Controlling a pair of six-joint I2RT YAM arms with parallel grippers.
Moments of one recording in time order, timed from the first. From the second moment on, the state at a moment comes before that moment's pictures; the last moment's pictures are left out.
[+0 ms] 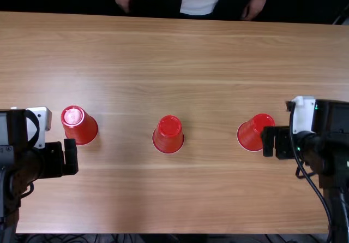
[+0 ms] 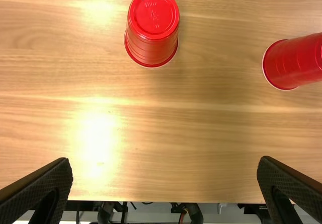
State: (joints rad) left arm 0.05 1.17 1.48 -1.42 0.06 -0.08; right arm -0.05 1.26 1.34 -1.09 -0.09 -0.13
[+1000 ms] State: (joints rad) left arm 0.03 1.19 1.48 -1.41 0.06 -0.08; right arm -0.05 1.68 1.34 -0.94 -0.09 -0.13
